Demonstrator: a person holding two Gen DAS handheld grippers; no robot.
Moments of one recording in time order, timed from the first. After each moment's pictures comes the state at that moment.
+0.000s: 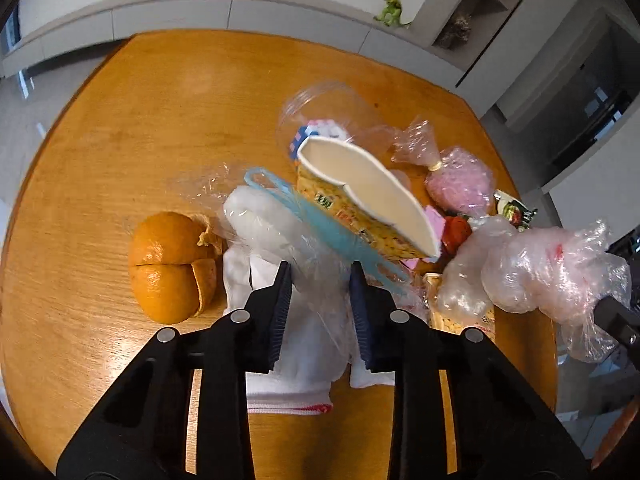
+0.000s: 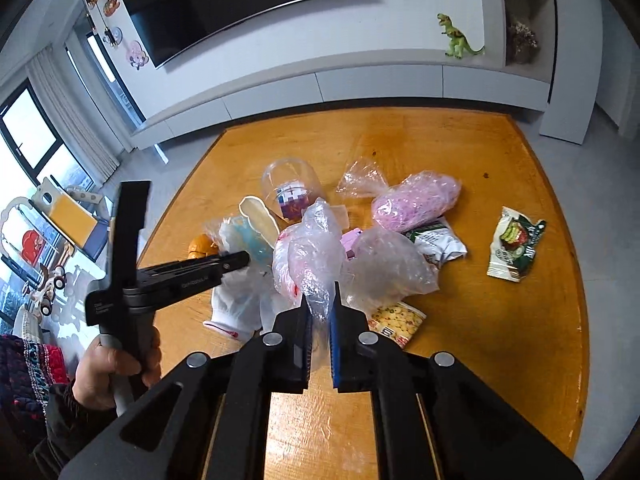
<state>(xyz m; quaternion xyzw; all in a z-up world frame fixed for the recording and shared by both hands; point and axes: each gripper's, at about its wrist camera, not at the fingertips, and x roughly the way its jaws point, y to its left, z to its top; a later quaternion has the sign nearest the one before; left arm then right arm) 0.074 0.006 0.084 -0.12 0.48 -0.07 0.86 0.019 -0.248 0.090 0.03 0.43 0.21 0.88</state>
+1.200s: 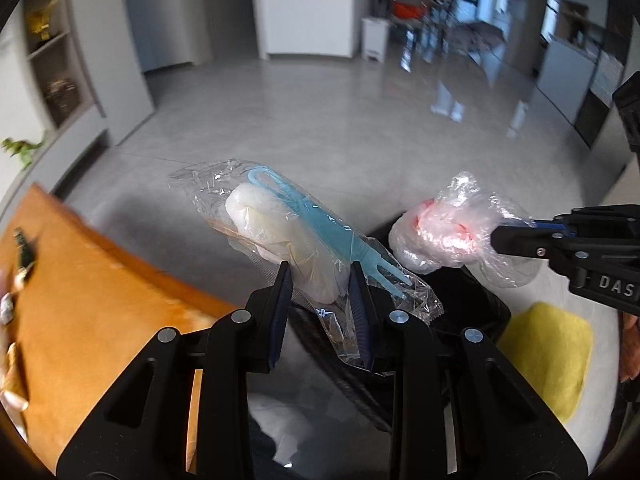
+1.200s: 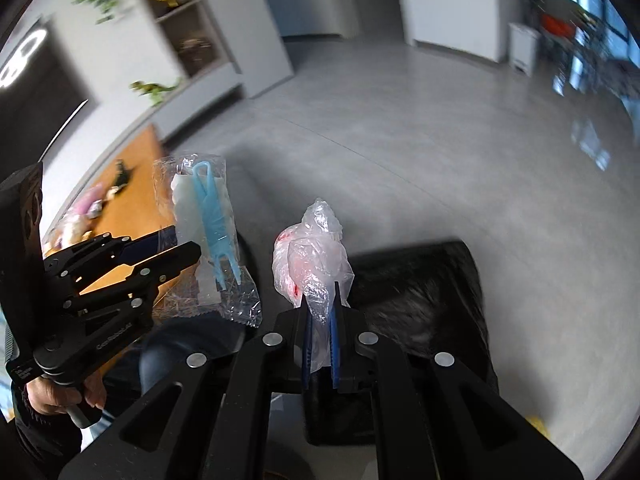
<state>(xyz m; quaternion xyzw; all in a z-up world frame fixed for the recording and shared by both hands) -0.217 -0.501 0.065 0.26 0.36 -0.50 0.75 -0.381 -0.634 -0.044 0.27 0.40 -0.20 0.85</state>
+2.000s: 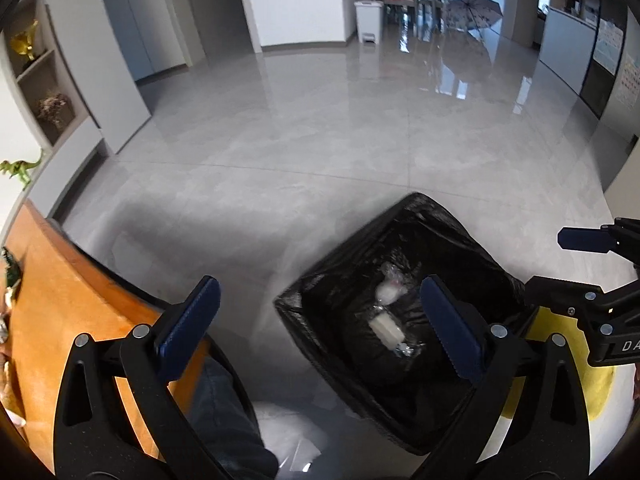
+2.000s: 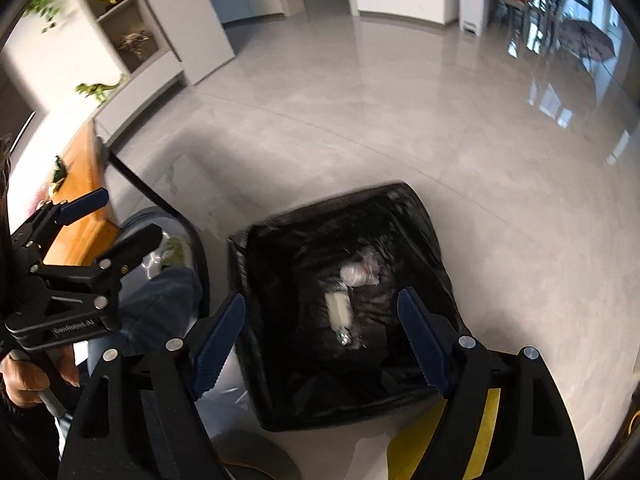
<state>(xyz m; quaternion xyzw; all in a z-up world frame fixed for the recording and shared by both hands) -0.232 -0.532 0.026 0.29 0.35 -0.48 0.76 -0.387 -0.641 -0.087 0.27 0.42 -0.25 0.83</state>
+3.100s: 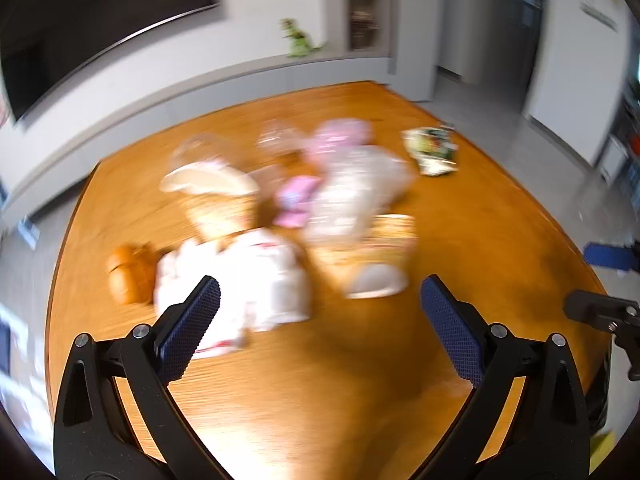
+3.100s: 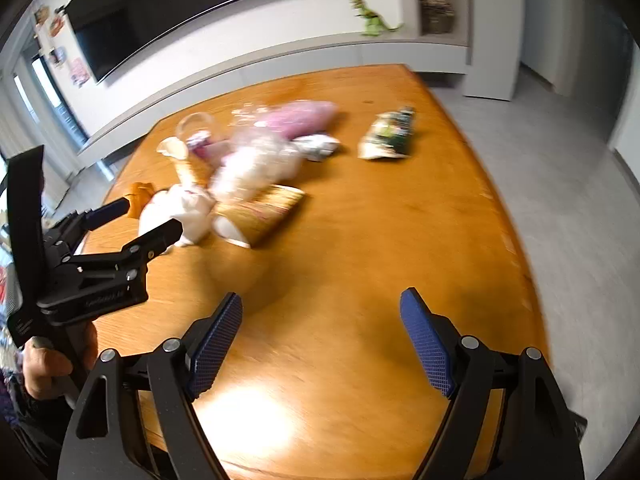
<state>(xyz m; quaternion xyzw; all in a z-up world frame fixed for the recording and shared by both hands) -0.002 -0.101 0.091 0.06 0.40 -0.10 0.91 -0.060 -0.318 0.022 0.05 0.45 0.12 0.89</state>
